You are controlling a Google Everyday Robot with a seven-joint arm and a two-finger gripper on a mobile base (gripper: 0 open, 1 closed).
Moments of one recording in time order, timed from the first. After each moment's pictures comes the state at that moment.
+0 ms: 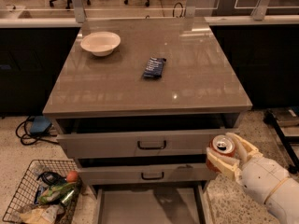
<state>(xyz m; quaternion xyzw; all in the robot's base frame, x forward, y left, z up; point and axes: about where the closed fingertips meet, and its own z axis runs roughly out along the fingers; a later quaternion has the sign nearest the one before) 0.428 -0.202 0.765 -0.26 0.72 0.11 0.64</state>
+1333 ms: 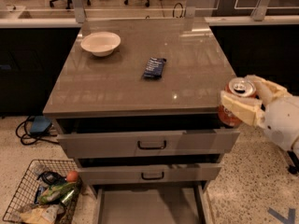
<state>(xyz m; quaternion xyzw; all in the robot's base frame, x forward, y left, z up) 0.470 -0.219 0.924 -0.24 0.70 0.07 0.67</state>
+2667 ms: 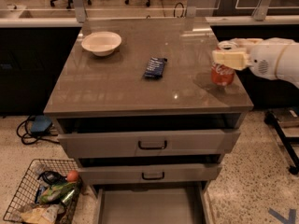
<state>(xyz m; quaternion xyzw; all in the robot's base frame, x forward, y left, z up) 0.627 -0.232 0.931 -0.28 0.74 0.14 0.59</state>
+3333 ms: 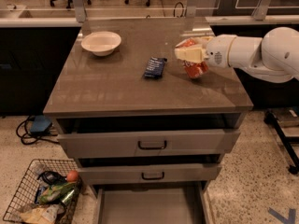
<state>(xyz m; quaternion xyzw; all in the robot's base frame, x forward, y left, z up) 0.707 -0.143 0.892 -0.33 0.72 0.24 0.56</state>
